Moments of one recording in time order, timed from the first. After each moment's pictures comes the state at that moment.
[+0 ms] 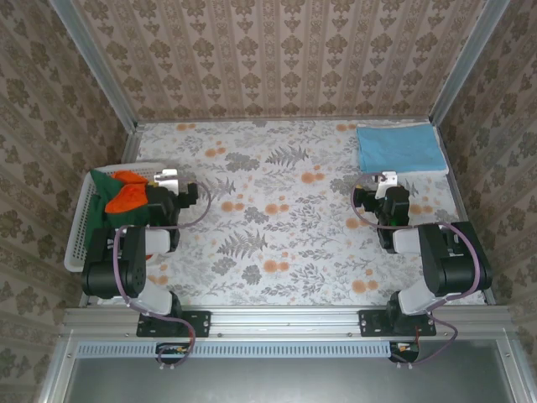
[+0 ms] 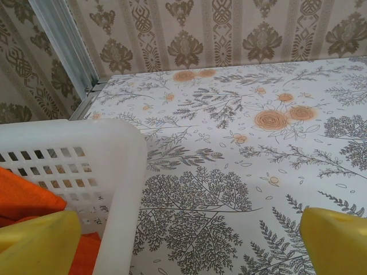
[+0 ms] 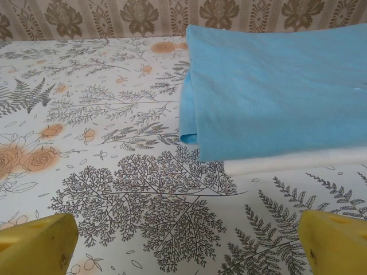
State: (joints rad) left arm -0.03 1.53 0.41 0.85 -0.07 0.09; right arm 0.00 1.54 0.39 0.79 0.02 0.03
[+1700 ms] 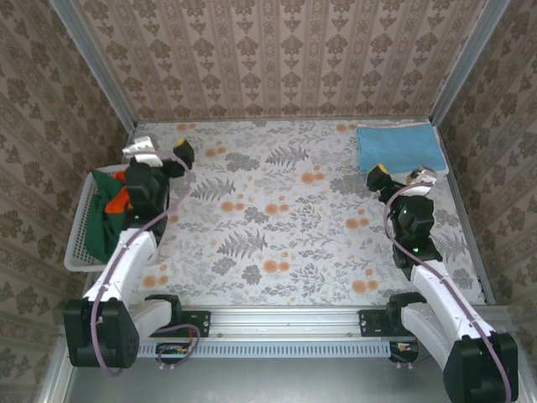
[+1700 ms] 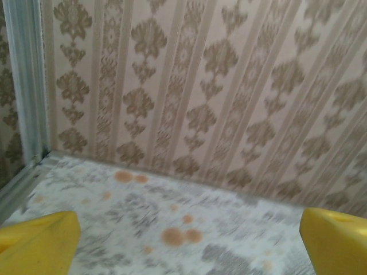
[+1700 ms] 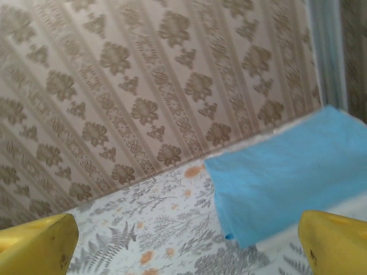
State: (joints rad) left arm -0.09 1.08 0.74 0.31 0.00 -0.33; right arm 0.06 0.81 0.40 0.37 0.20 0.45
